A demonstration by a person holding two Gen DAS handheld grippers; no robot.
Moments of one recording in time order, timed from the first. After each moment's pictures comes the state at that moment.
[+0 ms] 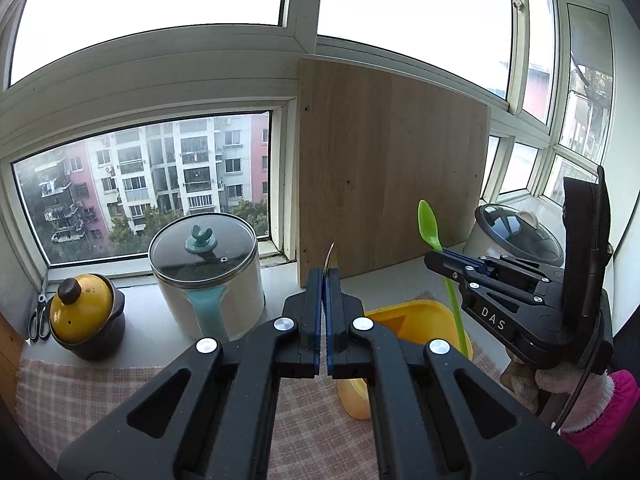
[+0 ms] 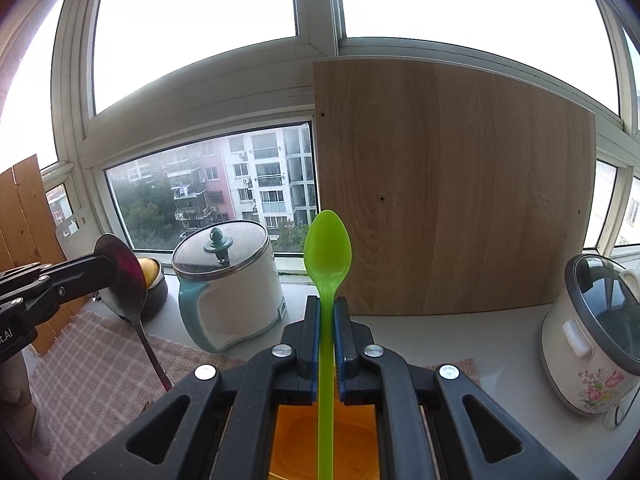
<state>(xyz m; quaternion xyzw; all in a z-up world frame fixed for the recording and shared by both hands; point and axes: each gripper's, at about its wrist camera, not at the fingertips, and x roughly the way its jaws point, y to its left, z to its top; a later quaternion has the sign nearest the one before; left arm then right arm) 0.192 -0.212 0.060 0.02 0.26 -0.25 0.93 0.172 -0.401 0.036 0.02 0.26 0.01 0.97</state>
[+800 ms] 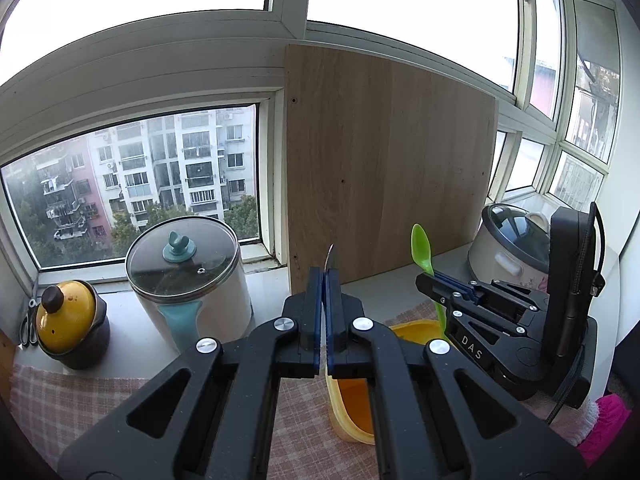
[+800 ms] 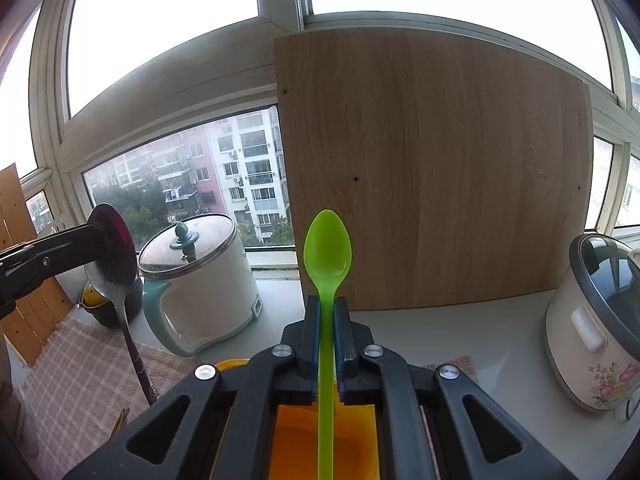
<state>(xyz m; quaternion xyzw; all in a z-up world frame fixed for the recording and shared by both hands) 0.220 -0.244 0.048 0.02 0.27 -0.25 0.93 0.199 -0.424 0.011 0.04 0.27 -0.01 0.96</state>
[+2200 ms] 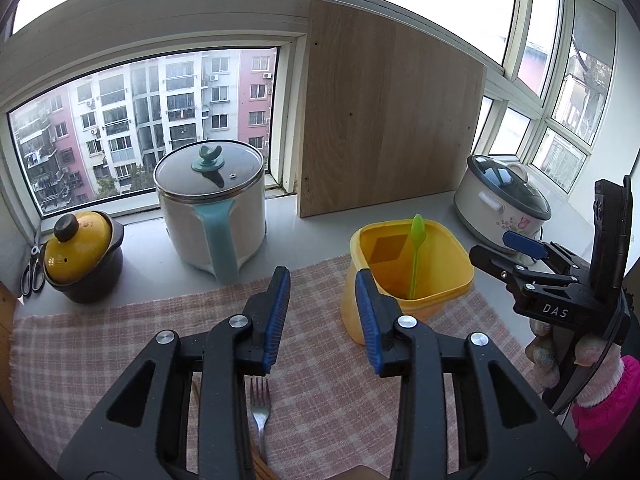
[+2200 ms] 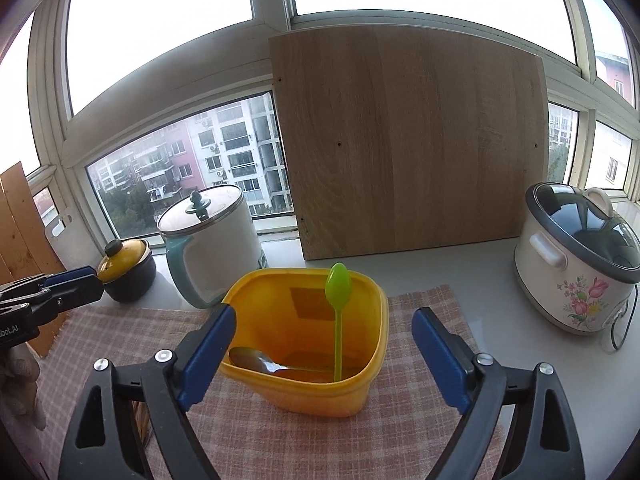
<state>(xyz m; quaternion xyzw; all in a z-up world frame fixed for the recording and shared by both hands) 0.167 -0.156 0.018 0.02 0.34 -0.27 0.90 0.109 -0.406 0.011 0.07 0.30 -0.04 0.95</state>
